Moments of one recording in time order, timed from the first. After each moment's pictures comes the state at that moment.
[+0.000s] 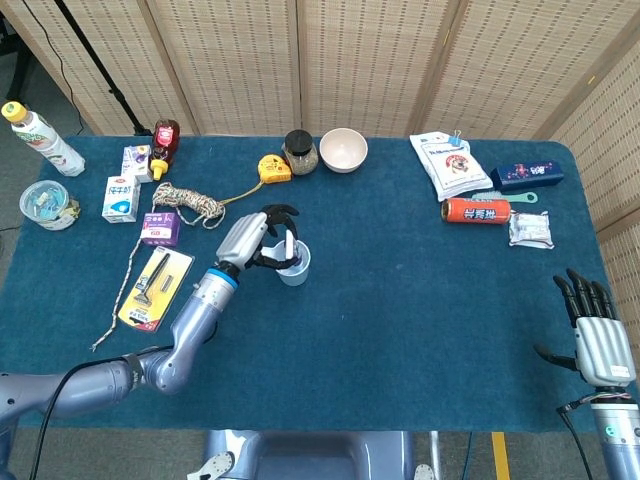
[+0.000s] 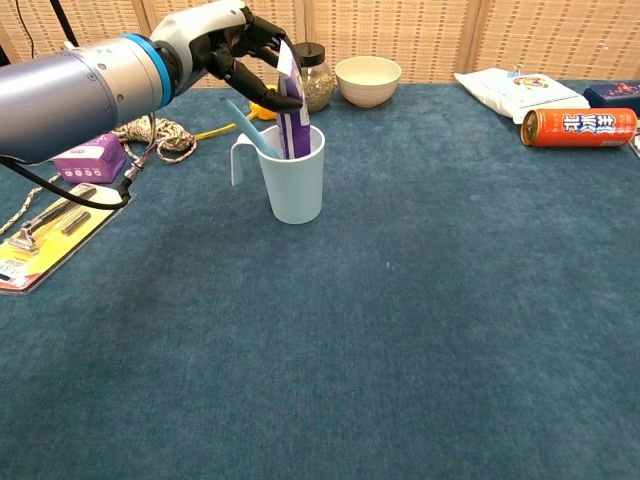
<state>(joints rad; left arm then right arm) -0.93 -1.64 -0.36 -1.40 0.97 0.91 -0.14 0.13 -1.25 0.09 -1.36 -1.48 1.45 0.20</state>
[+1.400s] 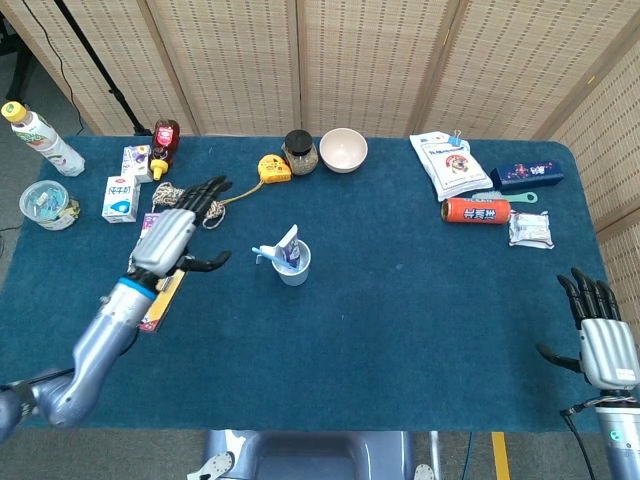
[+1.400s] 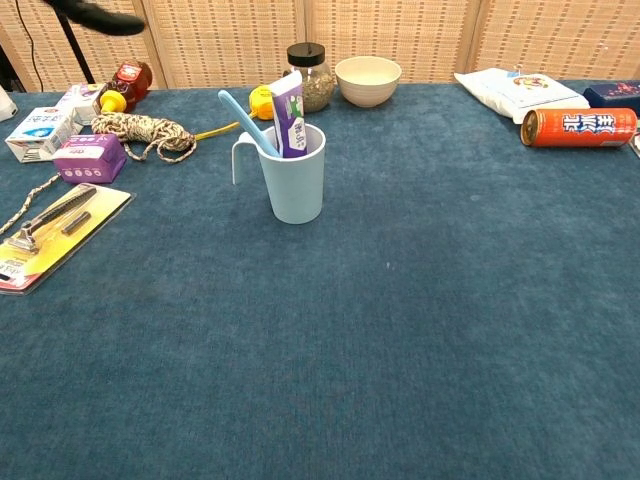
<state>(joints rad) -0.67 -1.16 -0.30 -1.81 1.19 1.04 -0.08 0.11 -1.23 0.09 -1.38 -1.50 1.49 0.19</state>
